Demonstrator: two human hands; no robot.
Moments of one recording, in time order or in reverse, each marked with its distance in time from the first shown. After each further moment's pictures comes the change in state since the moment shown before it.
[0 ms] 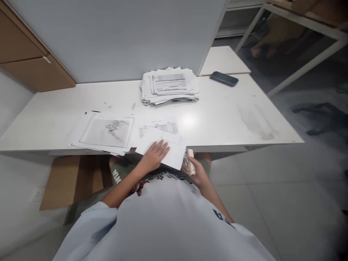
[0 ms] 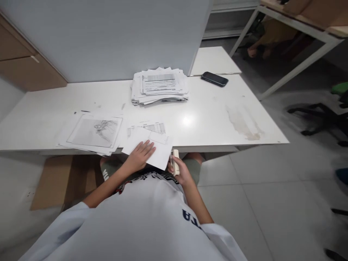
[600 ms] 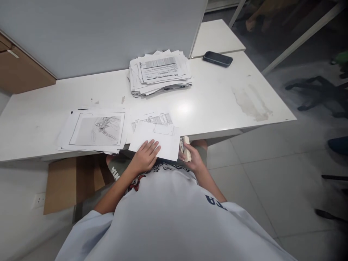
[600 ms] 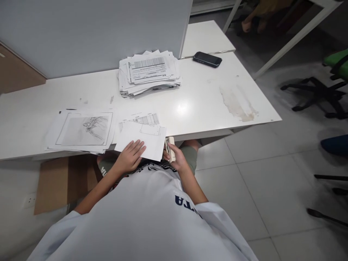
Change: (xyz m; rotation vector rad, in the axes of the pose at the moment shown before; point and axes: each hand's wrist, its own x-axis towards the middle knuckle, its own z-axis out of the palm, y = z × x) left_hand -0.024 -0.005 -0.005 -0.144 0.110 0.032; right_hand 0.013 -0.004 -0.001 0.152 -0.023 -0.004
